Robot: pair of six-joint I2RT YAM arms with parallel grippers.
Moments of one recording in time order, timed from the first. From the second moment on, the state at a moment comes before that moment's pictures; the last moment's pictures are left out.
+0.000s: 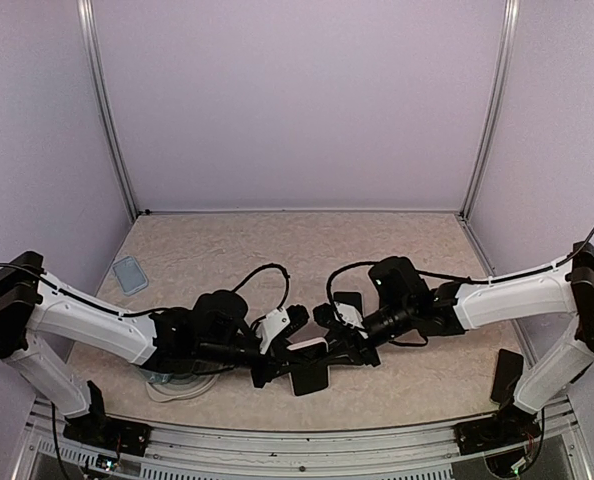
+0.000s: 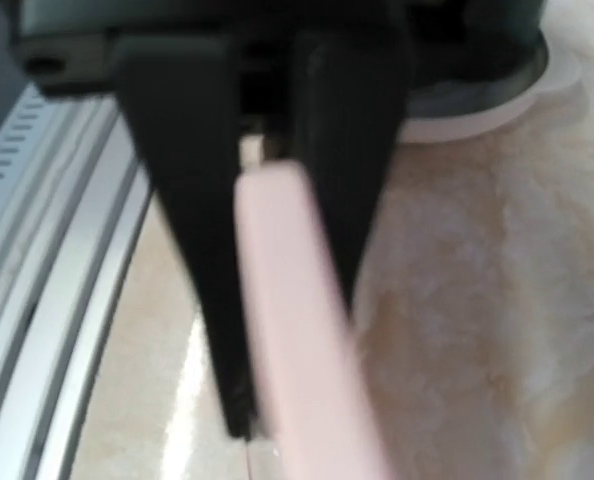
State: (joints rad) left arm -1.12 1.54 0.66 0.39 0.23 -0.05; right arm 0.90 1.53 0.77 0.06 -0.70 -0.45
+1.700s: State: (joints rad) left arm -0.92 1.06 0.84 -0.01 -0.39 -0.43; right arm 0.67 1.96 1.19 -0.11 -0.72 0.26
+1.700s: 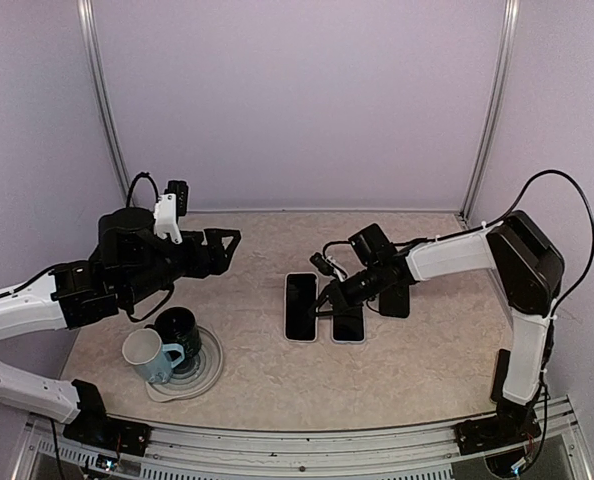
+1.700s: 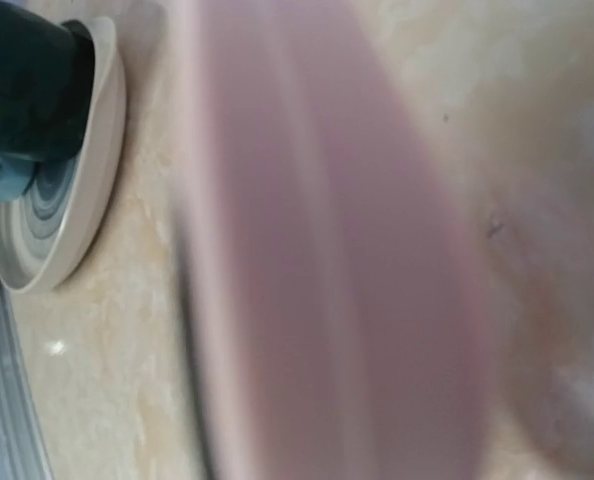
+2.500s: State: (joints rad) left arm -0.83 1.03 0.84 -0.20 -0.46 -0.54; right arm 0.64 2.12 1.42 -0.43 -0.56 0.16
